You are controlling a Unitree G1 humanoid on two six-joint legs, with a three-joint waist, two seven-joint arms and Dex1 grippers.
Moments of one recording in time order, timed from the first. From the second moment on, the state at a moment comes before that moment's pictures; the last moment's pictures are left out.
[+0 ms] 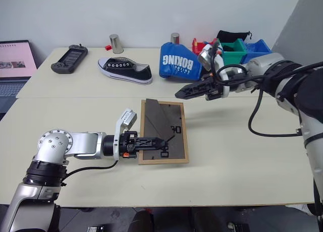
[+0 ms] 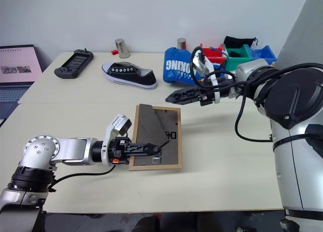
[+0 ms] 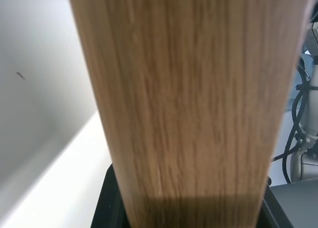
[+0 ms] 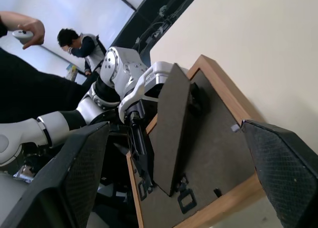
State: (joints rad) left arm -0.52 0.79 -0.05 0.09 -1.84 1.39 -0.32; right arm -1.86 -0.46 -0.73 2.06 -0.71 0.53 1.55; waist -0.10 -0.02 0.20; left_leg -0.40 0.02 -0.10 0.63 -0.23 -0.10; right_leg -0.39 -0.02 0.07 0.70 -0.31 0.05
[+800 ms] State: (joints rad) left arm -0.51 0.79 -0.03 0.09 -1.80 1.39 -0.32; right arm -1.87 -0.45 -1.14 2.07 -0.89 0.80 1.56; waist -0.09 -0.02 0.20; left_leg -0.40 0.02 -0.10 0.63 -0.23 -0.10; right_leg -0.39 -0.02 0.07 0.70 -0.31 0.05
